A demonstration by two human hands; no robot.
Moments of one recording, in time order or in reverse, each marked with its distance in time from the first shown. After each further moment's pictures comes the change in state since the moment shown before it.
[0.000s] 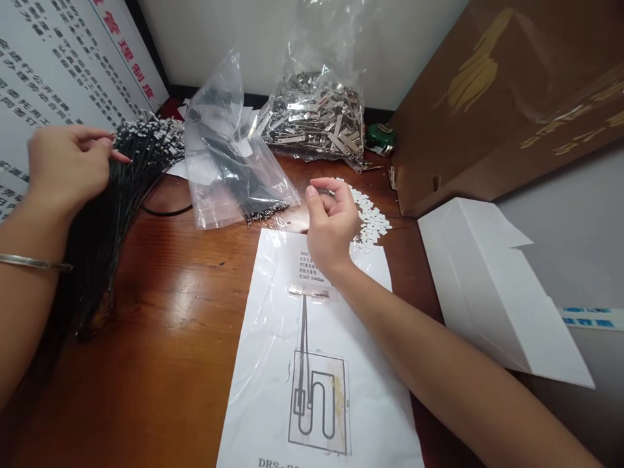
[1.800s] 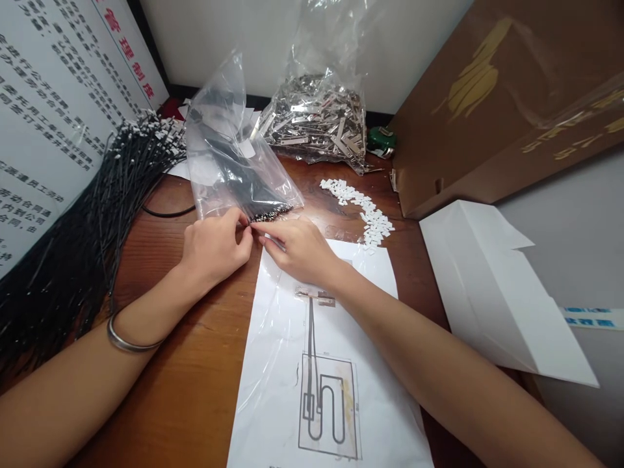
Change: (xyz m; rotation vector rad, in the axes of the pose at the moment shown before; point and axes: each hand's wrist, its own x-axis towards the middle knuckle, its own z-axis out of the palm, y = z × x) left_hand -0.120 0.062 0.063 0.302 -0.406 0.378; right_hand -0.007 -0.028 0.004 -0.629 -0.829 -0.202
